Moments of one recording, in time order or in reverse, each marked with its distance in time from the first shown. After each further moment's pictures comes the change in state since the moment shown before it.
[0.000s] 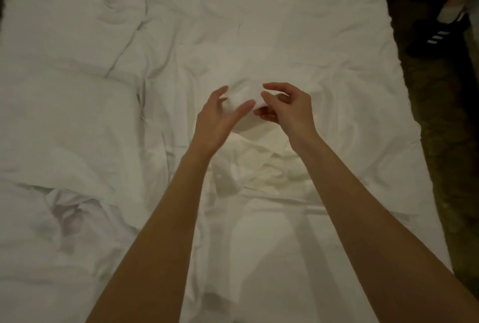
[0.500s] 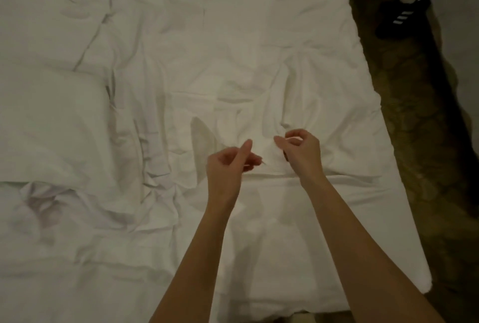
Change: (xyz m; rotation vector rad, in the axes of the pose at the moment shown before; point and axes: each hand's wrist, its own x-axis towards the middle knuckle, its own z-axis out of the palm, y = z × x) left_hand -0.136 -0.010 0.087 -0.403 0.042 -0.126; right_hand -0.082 0.071 -0.102 -0.264 0.290 0.222
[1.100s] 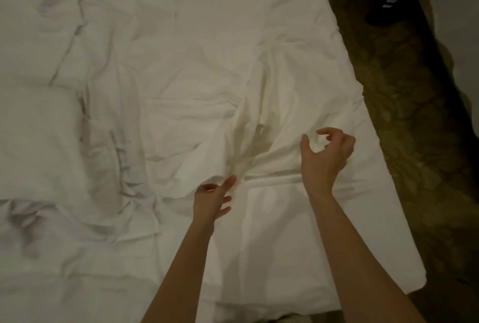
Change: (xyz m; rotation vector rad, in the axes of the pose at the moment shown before) left_hand 0.003 -0.071 0.012 0.114 0.096 -0.565; right_hand 0.028 0.046 -0.058 -0.179 0.550 -0.305
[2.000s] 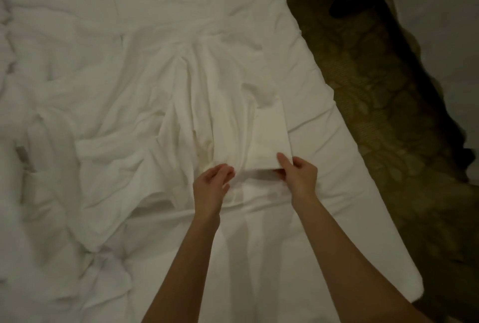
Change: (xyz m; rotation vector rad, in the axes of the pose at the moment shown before) left_hand 0.031 0.055 0.085 -0.106 -0.112 0.212; right_hand 0.047 0.055 0.028 0.346 -0.277 0.602
